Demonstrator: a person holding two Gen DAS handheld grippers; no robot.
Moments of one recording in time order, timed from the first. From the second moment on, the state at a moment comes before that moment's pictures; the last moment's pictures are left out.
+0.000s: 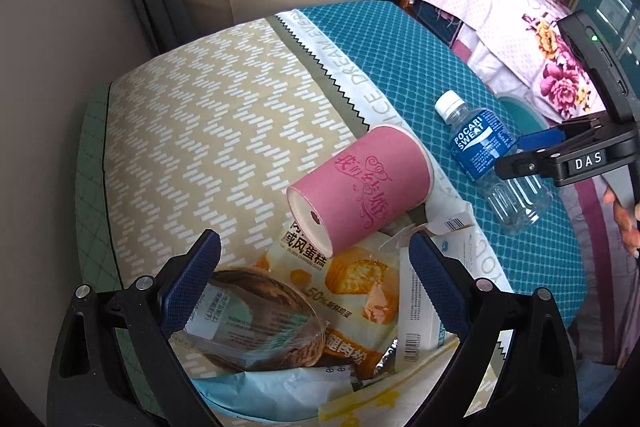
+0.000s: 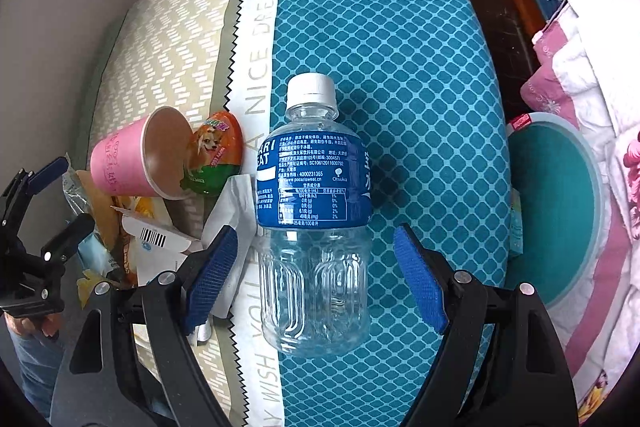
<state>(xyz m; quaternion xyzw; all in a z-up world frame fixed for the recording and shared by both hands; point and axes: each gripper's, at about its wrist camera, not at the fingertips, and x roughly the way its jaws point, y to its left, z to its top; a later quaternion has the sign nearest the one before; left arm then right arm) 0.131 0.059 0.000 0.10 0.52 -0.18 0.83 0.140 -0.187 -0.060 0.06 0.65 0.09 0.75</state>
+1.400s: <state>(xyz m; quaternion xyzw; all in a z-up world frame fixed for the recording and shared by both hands) 0.147 0.032 -0.017 0.10 0.55 -0.20 0.80 0.136 -0.198 -0.066 0.07 0.63 0.13 0.77</state>
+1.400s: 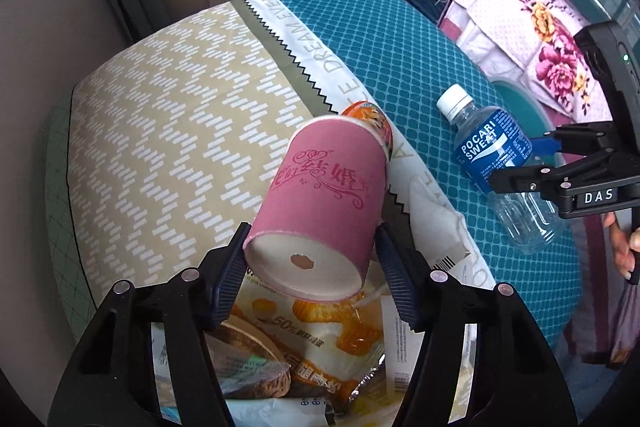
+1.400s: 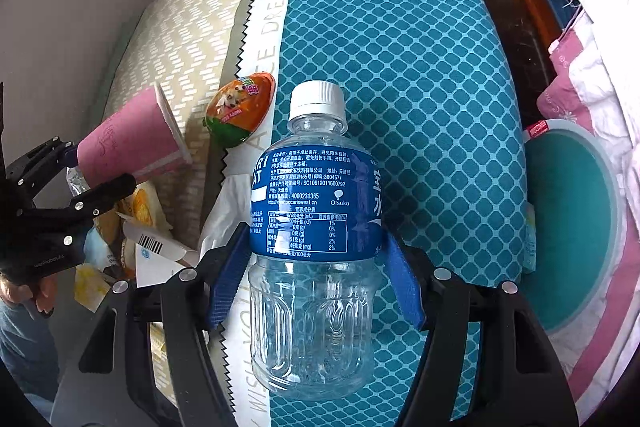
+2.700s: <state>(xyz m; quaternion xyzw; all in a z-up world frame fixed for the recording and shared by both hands) 0.082 -0.064 0.045 0.05 0.49 -0.25 0.83 0.067 -0.336 0.002 0.21 0.52 0.08 0.83</state>
